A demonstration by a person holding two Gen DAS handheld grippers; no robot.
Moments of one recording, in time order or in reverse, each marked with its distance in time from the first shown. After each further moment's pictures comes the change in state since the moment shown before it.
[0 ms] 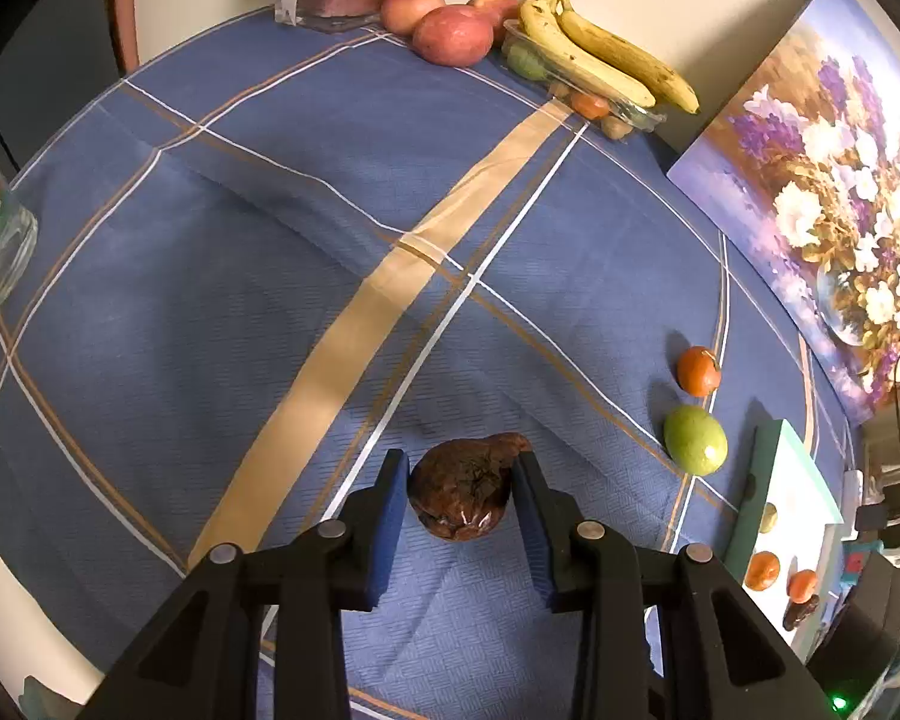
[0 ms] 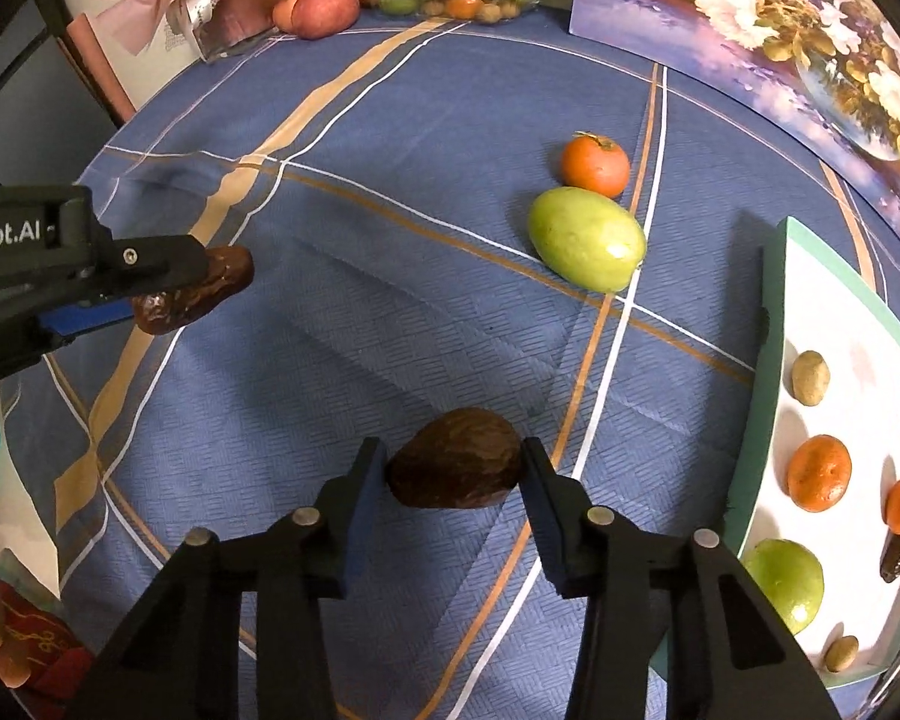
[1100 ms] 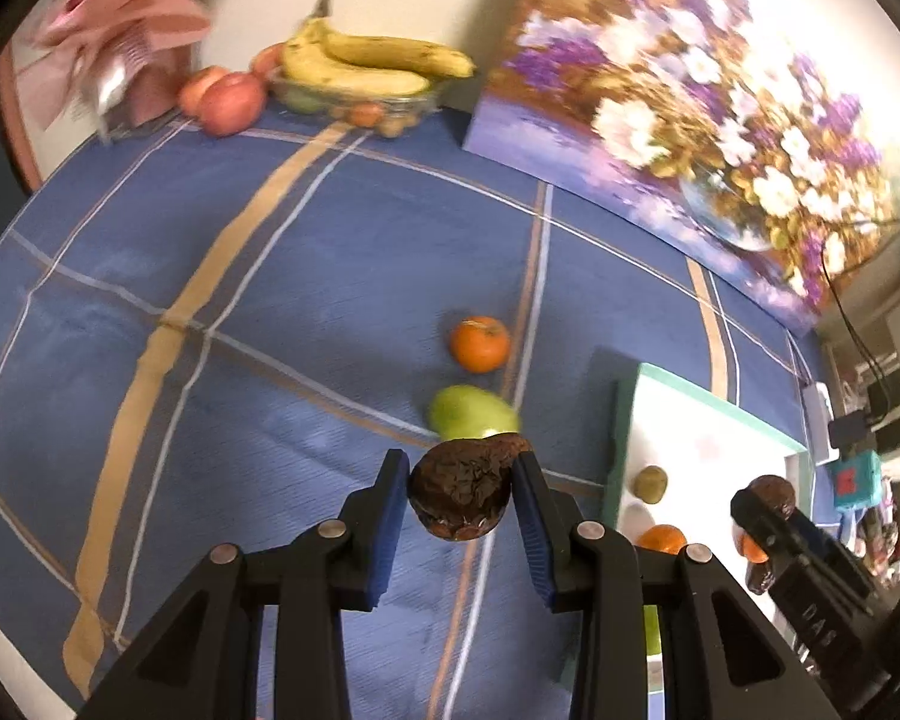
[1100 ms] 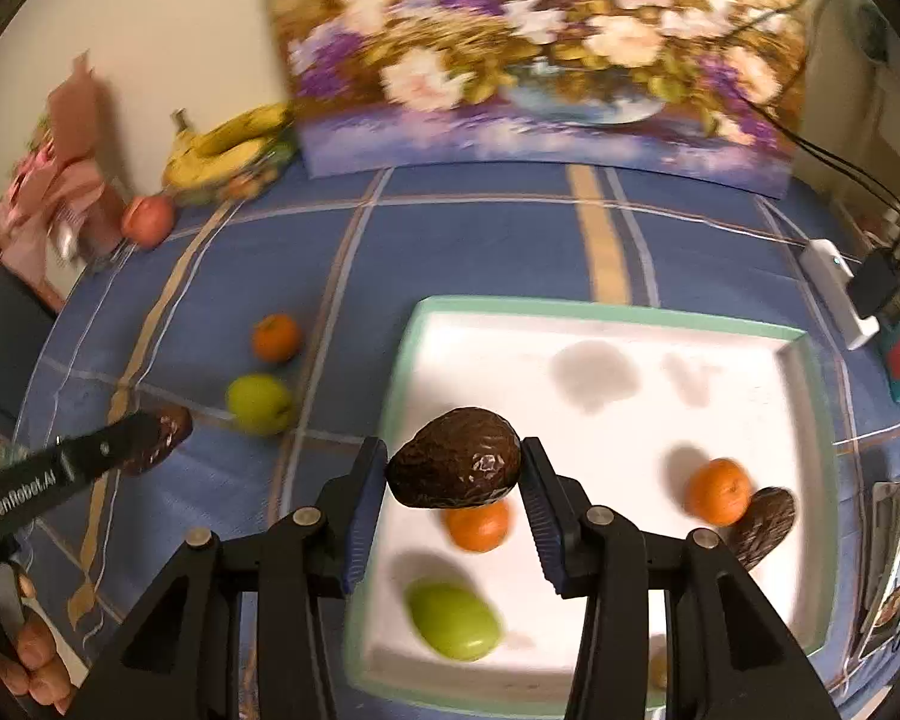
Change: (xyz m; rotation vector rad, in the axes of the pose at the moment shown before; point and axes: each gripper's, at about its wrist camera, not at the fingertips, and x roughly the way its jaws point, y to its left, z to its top) left arm -0.008 -0.141 -0.023 0.289 -0.046 -0.072; right arm -0.094 -0.163 -0.009 0.340 -0.216 -0.104
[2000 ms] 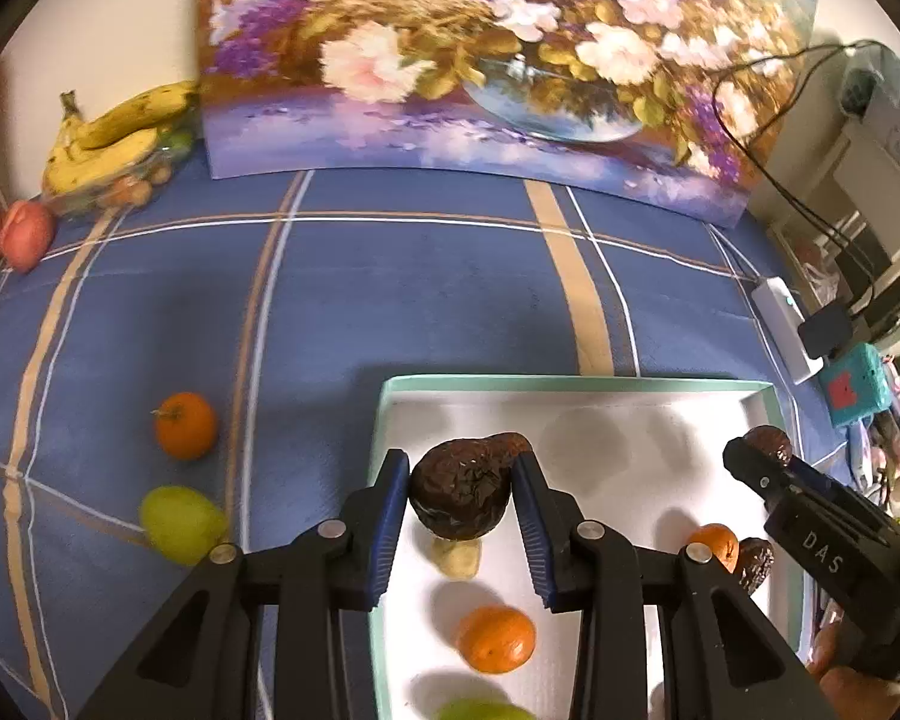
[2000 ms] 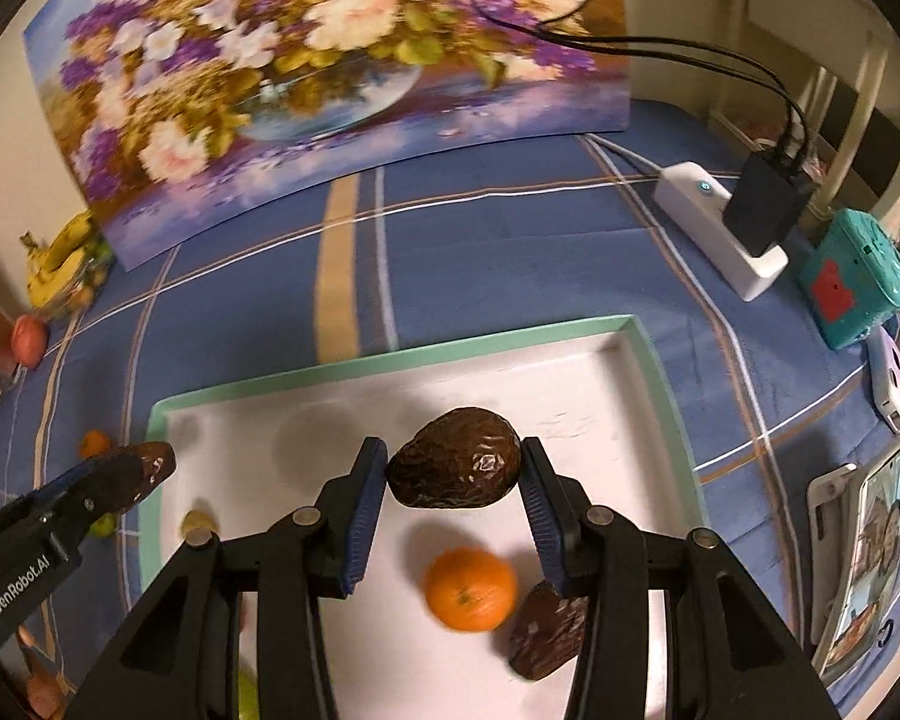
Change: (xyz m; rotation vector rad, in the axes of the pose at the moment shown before) left arm 0.072 -0.154 0.009 0.311 0.045 -0.056; right arm 0.024 -0.151 0.023 0.243 0.010 -0.126
